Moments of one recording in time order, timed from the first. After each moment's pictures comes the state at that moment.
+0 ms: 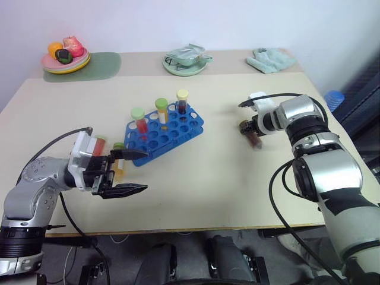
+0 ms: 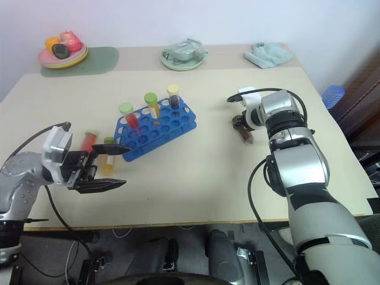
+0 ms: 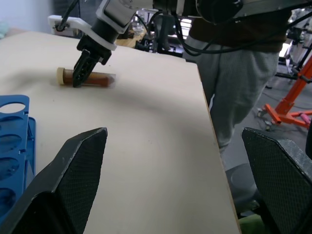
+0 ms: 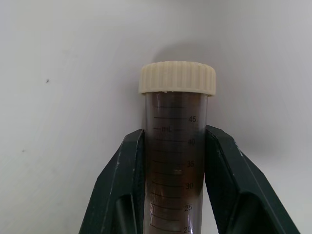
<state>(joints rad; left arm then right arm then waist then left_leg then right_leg) -0.17 0.76 0.19 -0.14 -0.72 0.37 -1.45 -1.27 -0.43 0.19 1.12 -0.07 0.90 0.73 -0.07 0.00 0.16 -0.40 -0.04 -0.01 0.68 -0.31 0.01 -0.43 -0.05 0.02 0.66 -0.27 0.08</state>
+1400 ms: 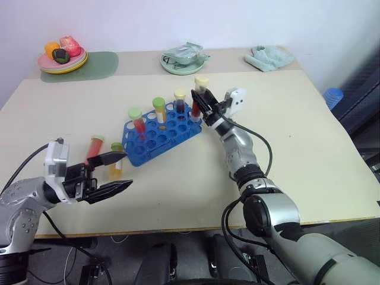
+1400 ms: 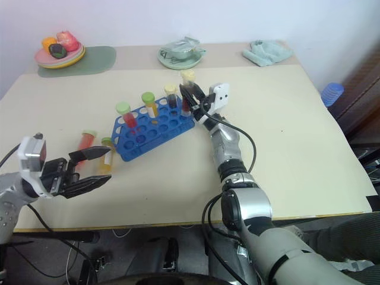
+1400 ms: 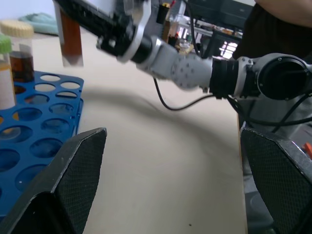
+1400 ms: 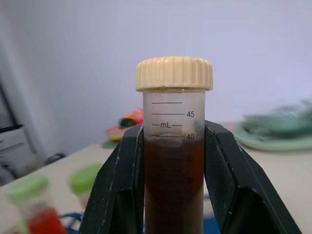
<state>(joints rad) 0.04 0.74 0.37 -0.20 -0.82 0.38 -1.31 -0.96 0.02 -0.27 1.09 0.34 -0.44 0.74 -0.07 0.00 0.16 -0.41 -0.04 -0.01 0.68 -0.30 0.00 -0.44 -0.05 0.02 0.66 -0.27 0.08</state>
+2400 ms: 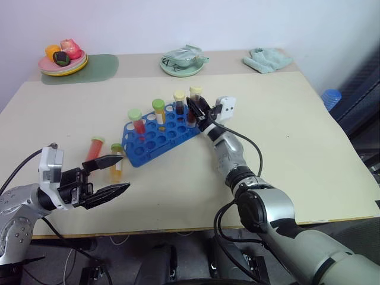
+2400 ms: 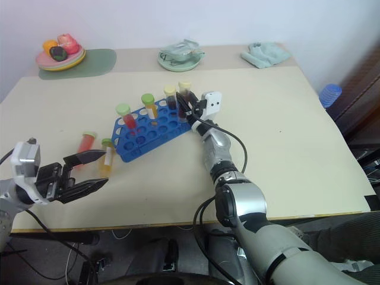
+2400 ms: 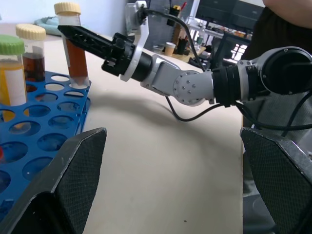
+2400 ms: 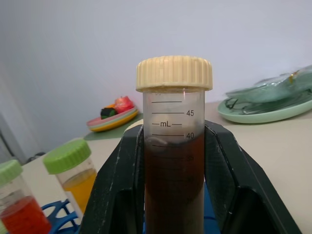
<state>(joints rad) 0.11 0.74 0.42 -0.25 -0.84 0.39 -1.28 -1.01 0.08 -0.28 1.26 0.28 -0.55 0.65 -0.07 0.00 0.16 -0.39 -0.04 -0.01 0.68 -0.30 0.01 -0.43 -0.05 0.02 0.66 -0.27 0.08</state>
